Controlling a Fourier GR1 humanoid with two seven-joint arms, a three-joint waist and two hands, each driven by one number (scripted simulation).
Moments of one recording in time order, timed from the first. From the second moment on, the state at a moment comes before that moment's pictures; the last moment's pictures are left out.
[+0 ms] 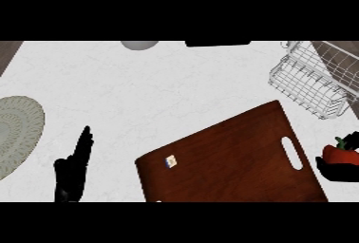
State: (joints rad) left arm 0.11 0.20 -0.16 -1.43 0.06 0.30 0.01; right arm 0.07 -0.53 -0.06 -1.70 0.64 0.09 0.66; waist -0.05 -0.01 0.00
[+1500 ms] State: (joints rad) left arm 0.06 0.16 -0.16 -1.41 0.00 0.27 0.04; right arm -0.29 -0.95 -0.54 -1.79 0.30 0.25 0.85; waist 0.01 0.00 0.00
